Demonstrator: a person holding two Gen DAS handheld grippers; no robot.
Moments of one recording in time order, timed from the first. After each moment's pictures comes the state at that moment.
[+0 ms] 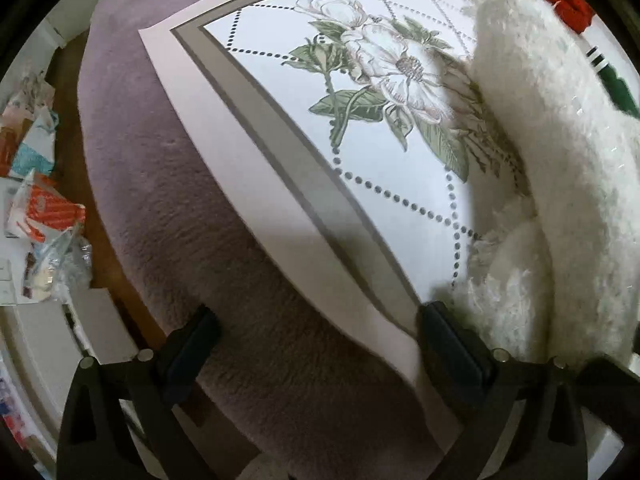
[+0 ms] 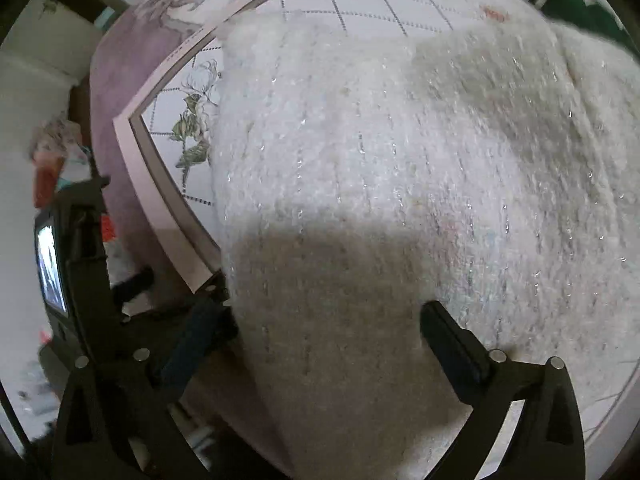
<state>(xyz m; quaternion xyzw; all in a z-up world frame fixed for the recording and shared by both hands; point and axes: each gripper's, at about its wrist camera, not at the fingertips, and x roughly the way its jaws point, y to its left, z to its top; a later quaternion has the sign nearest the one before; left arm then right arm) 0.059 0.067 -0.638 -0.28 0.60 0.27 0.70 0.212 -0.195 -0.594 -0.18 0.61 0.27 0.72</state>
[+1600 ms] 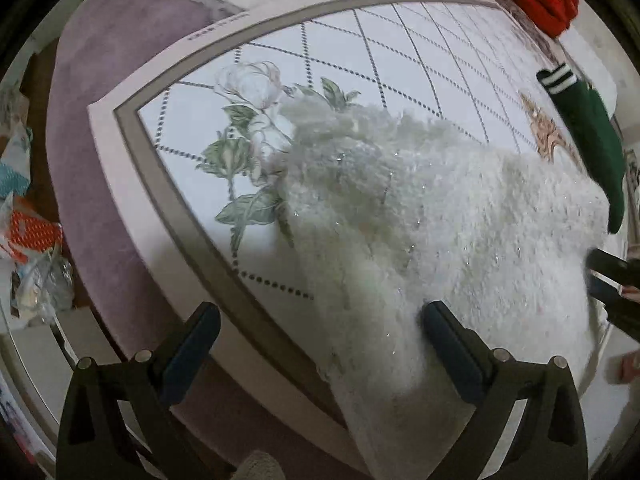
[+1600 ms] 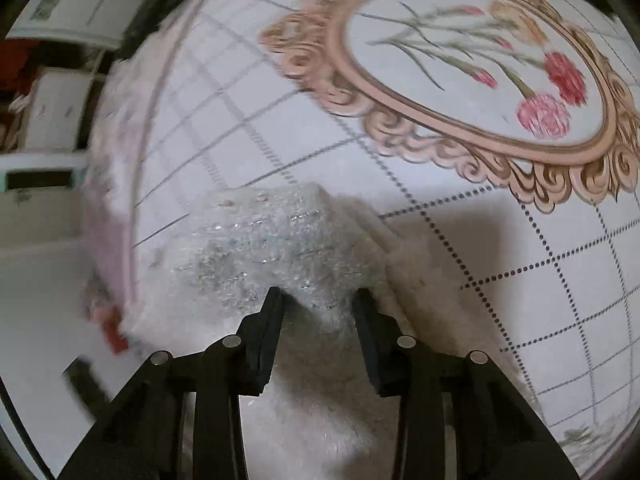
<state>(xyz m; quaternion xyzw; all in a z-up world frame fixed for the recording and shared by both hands) 0.105 0.085 -0.592 -0.30 0.59 0.22 0.71 0.364 -0.385 -0.557 0.11 0.67 0.22 0.70</state>
